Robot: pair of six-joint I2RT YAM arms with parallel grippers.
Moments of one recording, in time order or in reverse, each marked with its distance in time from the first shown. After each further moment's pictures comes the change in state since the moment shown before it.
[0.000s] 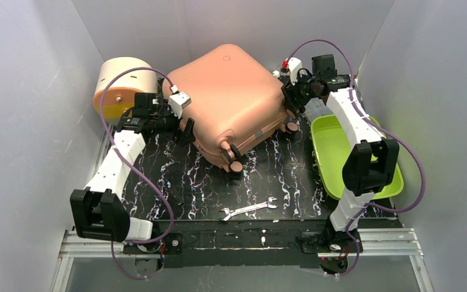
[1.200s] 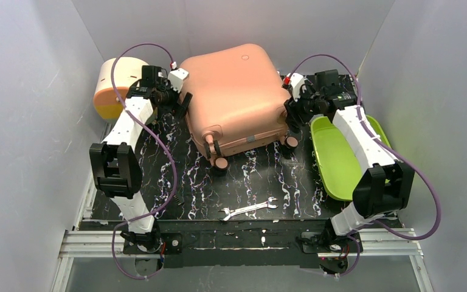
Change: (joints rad) left arm 0.021 0.441 0.397 0.005 -0.274 0.029; right arm 0.029 -0.229 -0.248 -0.033 -0.037 -0.018
